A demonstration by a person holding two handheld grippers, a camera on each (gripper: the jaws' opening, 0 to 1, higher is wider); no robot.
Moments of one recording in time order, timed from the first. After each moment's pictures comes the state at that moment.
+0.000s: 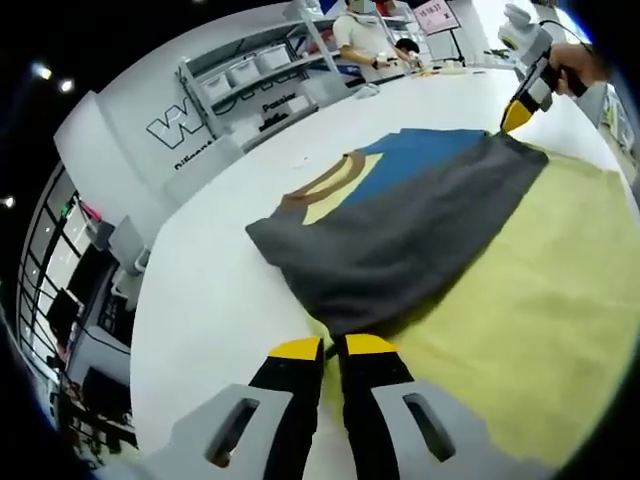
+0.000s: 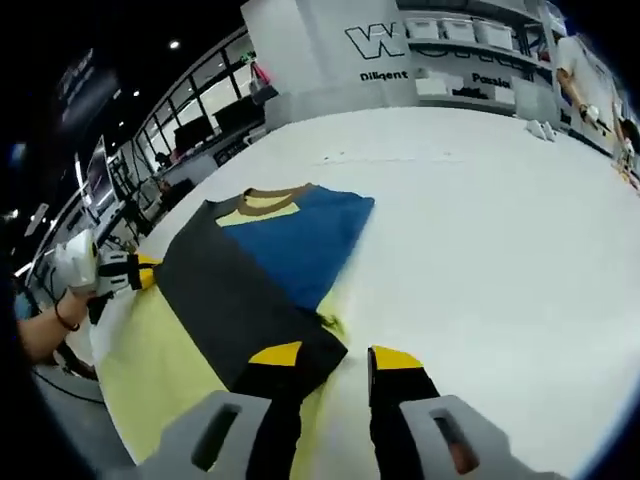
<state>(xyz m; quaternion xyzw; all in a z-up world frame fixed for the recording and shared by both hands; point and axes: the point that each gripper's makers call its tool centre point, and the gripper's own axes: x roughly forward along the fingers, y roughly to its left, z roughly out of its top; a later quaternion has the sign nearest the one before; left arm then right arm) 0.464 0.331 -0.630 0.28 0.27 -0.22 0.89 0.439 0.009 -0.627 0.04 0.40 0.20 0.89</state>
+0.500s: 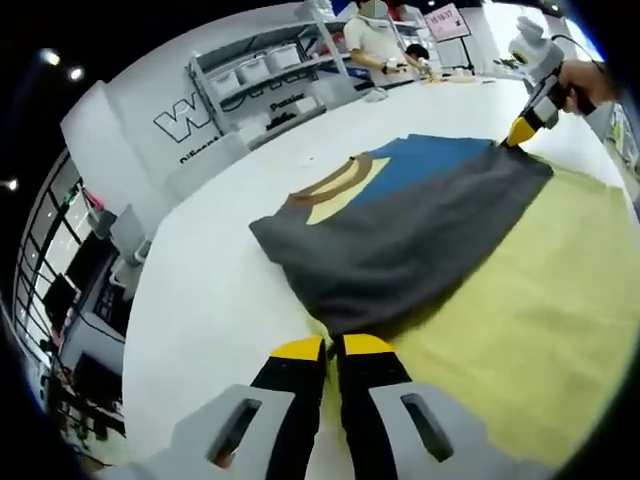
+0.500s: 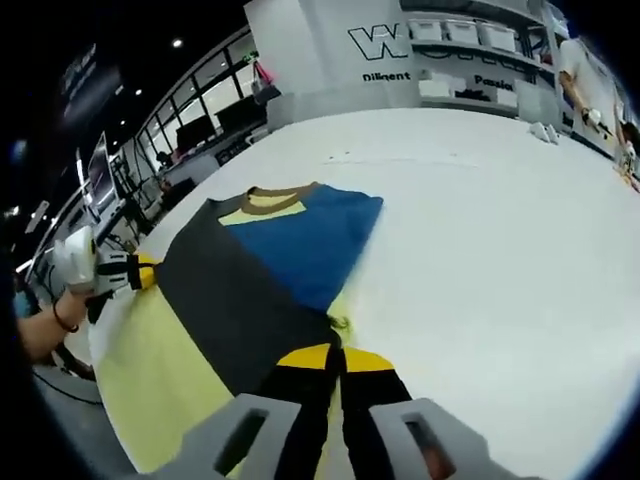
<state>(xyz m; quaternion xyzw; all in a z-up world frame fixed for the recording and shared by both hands) 0.462 0.332 -0.631 0.24 0.27 -0.21 0.91 0.440 0.020 -0.622 0.04 0.38 0.21 0.90</state>
